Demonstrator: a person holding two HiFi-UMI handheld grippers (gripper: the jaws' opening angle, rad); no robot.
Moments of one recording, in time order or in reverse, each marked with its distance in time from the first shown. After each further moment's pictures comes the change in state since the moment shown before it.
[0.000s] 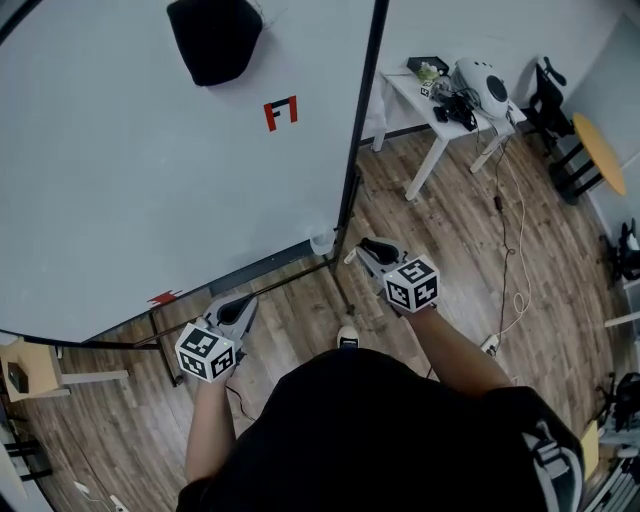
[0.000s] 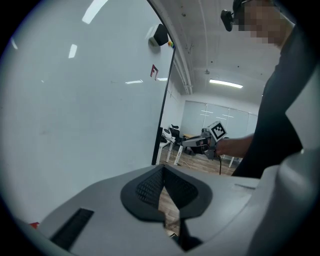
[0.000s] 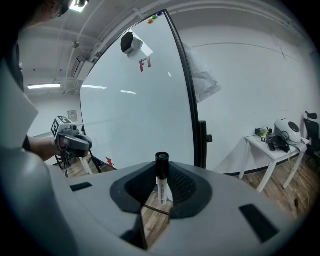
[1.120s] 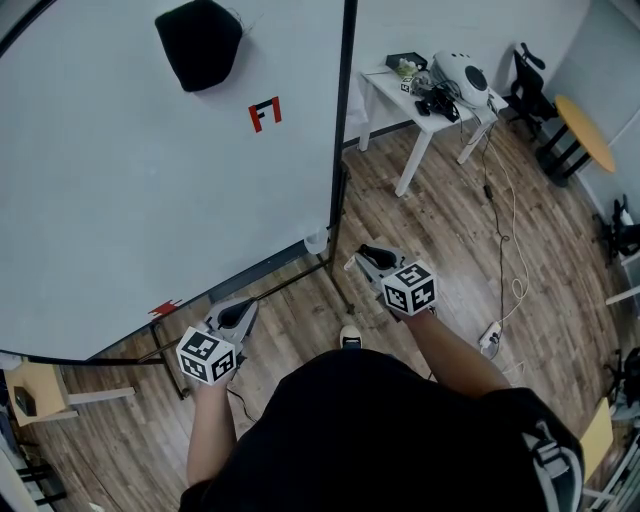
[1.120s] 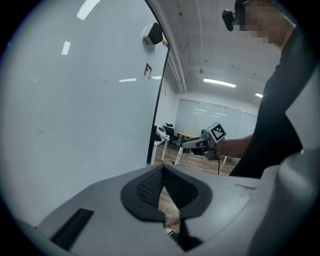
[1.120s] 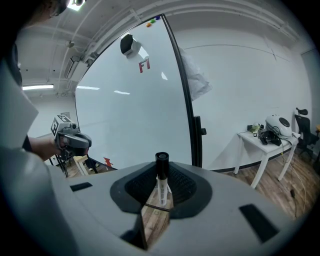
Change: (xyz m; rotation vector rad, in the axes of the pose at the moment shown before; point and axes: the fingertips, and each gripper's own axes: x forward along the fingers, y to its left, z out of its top) left arm -0.004 -0.012 -0.007 0.032 0.020 -0.072; right arm -0.025 0.010 -0.025 0.045 -0.001 -0.069
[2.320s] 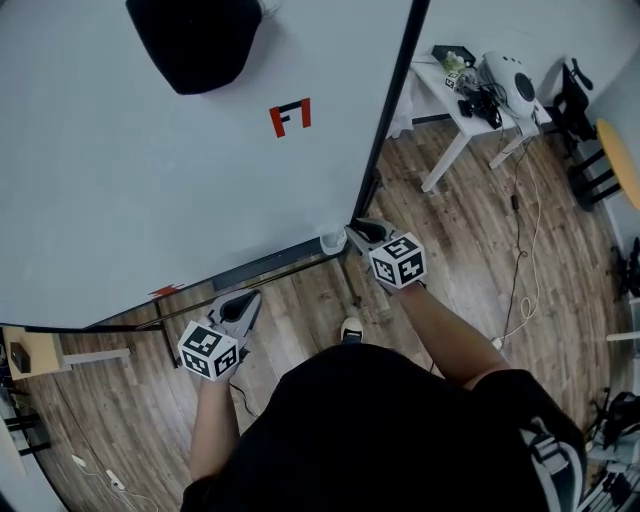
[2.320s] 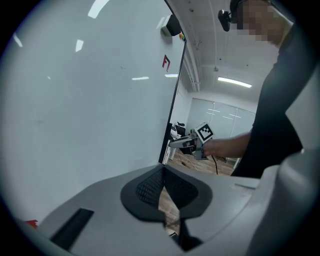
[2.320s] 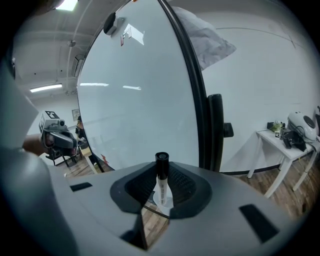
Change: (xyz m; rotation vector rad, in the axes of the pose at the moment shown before) left arm 0.029 0.041 0.002 -0.087 0.015 0.123; right arm 0.129 -0.037 0.021 -0.051 0.072 0.144
